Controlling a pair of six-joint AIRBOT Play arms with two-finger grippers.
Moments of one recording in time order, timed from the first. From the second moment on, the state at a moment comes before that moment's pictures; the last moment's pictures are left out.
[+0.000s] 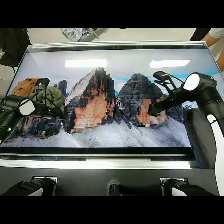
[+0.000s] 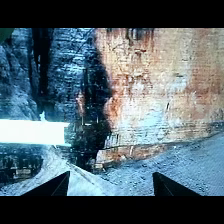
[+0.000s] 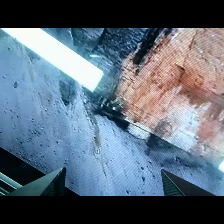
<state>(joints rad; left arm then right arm) -0.24 -1.10 1.07 1.59 -1.15 -1.83 0.05 -1.32 1.33 -1.29 1.38 1.10</state>
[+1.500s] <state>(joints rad) -0.10 -1.12 1.18 1.49 -1.07 -1.83 0.05 -1.32 1.33 -1.30 1.17 1.08</state>
